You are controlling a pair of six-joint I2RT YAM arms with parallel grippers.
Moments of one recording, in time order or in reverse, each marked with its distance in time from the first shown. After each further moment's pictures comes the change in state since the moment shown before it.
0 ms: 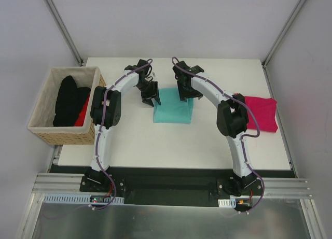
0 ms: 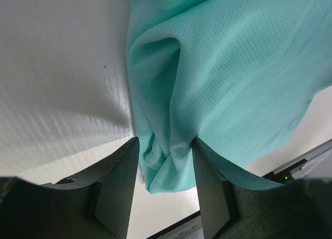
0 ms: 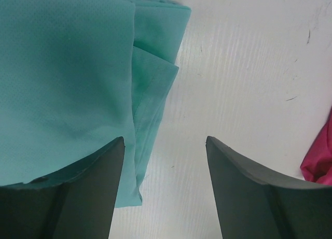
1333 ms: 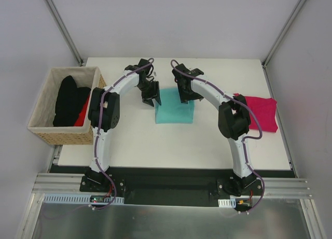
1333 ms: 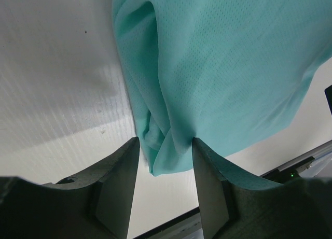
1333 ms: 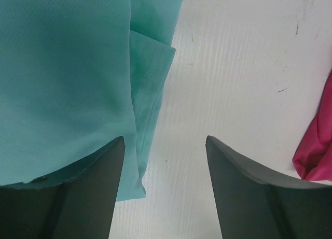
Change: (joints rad) left arm -0.030 -0.085 -0.059 -0.002 -0.036 -0.001; right arm 0.020 -0.048 -0.092 0.037 0.044 0.000
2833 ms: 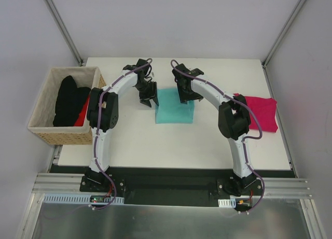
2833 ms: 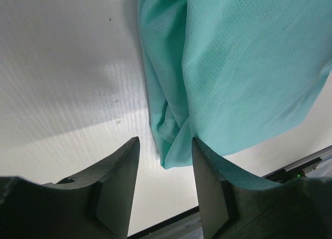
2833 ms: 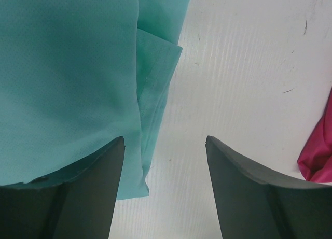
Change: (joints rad) left arm 0.014 -0.011 -0.010 -0.032 -0.025 0.020; right arm -0.001 0.000 0.000 0.002 -0.023 0.001
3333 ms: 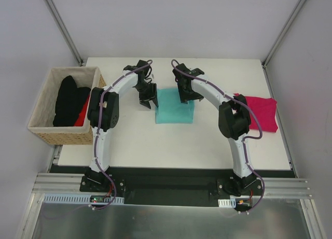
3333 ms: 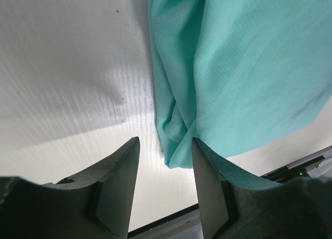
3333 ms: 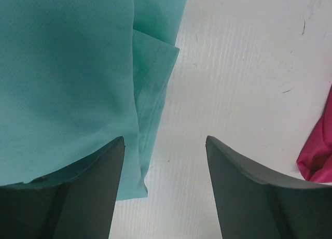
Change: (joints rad) left arm 0.001 0.027 0.008 -0.031 -0.001 0.003; right arm -0.006 0.000 0.000 0.000 -0.001 0.000
